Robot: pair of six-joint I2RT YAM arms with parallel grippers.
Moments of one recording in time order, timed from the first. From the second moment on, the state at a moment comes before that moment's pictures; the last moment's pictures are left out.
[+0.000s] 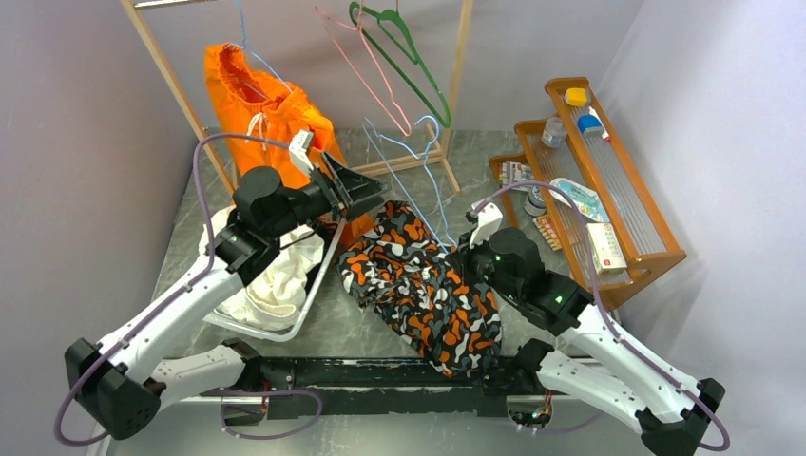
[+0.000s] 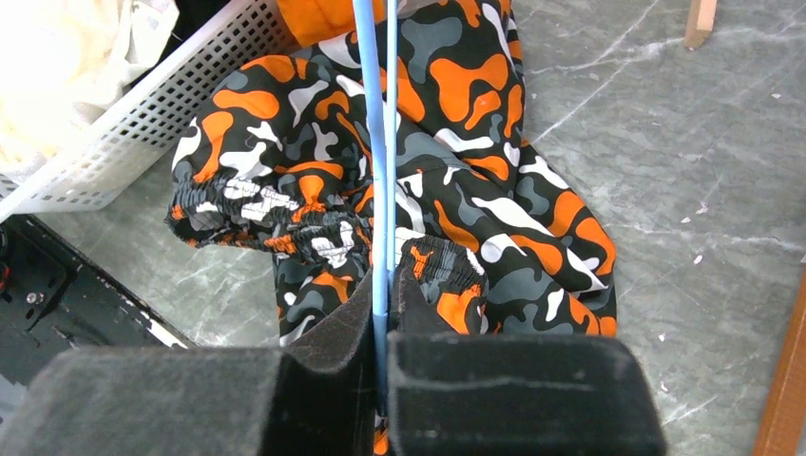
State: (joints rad) left arm -0.62 1.09 0.99 0.16 0.40 -1.26; right arm 0.79 0.73 0.76 -0.48 0.14 0.24
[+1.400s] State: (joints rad) left arm -0.62 0.71 0.88 -0.48 -0.04 -0.93; right arm 0.81 1.45 1.47 -0.53 0.15 0.21
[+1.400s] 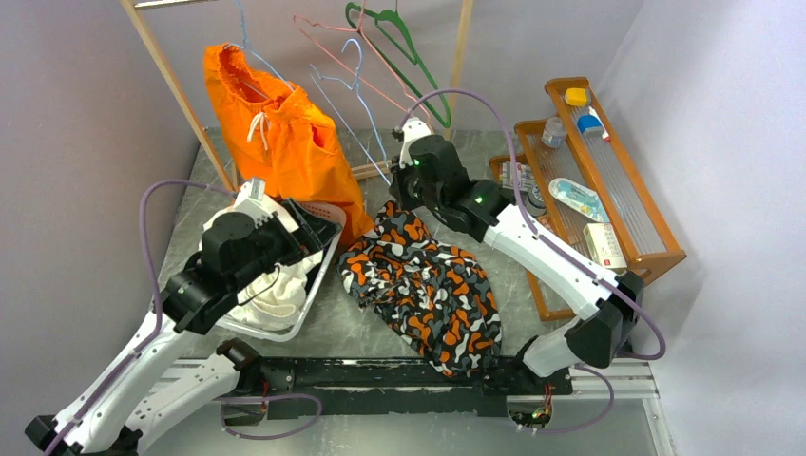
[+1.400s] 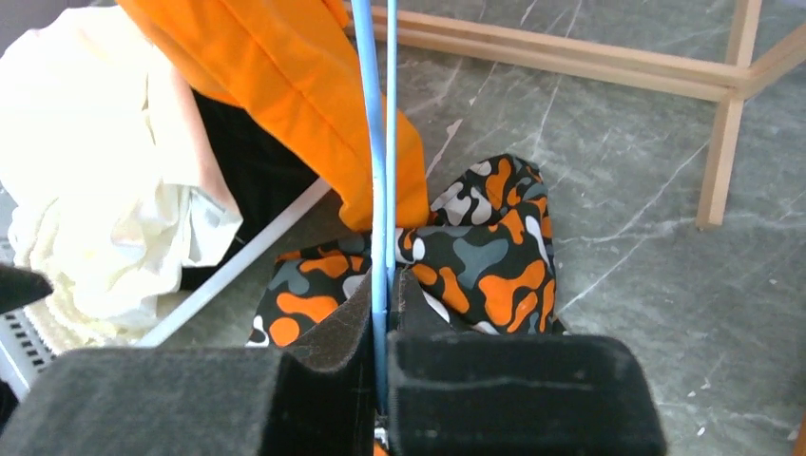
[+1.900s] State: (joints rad) left arm -0.62 0.68 0.84 -0.49 -0.04 -0.95; right arm 0.81 1.66 1.82 -0.48 0.23 0.17
